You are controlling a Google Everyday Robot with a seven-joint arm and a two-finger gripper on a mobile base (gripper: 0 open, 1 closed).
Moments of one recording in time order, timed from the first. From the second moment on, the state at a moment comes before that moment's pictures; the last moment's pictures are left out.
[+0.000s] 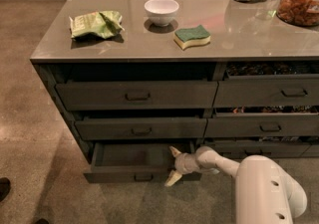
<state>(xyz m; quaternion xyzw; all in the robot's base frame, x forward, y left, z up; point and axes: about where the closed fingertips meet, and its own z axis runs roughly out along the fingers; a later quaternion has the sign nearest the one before) 0.638 -0.059 0.192 -0.61 0.68 0.17 0.35</state>
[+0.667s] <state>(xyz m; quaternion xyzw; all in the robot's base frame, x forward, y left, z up) 0.655 -0.056 0.192 -0.61 0.69 0.16 0.36</state>
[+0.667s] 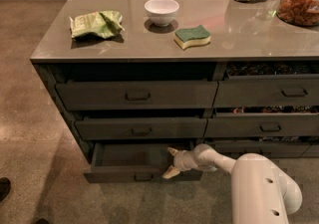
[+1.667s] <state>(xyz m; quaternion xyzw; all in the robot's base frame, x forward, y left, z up) 0.674 -0.064 0.217 -0.60 0.69 0.13 0.39</state>
